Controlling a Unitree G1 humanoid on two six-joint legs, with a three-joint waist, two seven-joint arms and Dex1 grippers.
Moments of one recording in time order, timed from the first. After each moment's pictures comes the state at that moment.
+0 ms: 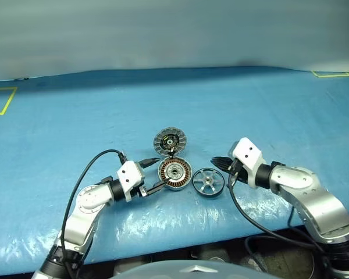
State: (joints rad) left arm 0.05 0.44 -0.21 -0.20 -0.18 -0.06 -0.79; right arm -0.06 -0.82 0.08 -0.55 0.27 0.68 0.74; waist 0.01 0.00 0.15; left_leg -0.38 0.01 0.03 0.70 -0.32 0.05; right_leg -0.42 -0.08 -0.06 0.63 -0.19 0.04
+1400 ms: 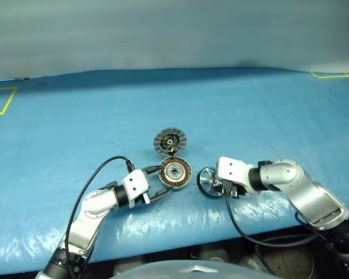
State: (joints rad) left arm 0.07 0.43 -0.26 -0.16 -0.08 -0.12 -0.76; right arm -0.20 -0.90 0.34 -0.45 0.08 0.62 0.97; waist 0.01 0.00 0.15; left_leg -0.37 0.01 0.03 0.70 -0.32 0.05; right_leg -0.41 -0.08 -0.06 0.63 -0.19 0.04
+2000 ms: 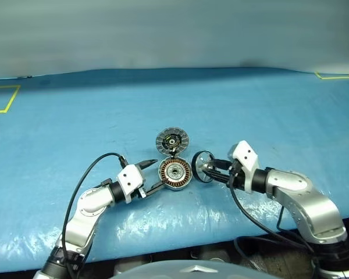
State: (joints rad) left arm 0.07 0.45 -0.20 -0.14 -0.10 -0.12 -0.72; right arm 0.03 -0.63 -0.02 -0.54 0.37 0.75 0.80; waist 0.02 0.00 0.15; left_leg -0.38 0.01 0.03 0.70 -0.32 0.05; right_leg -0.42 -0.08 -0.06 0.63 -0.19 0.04
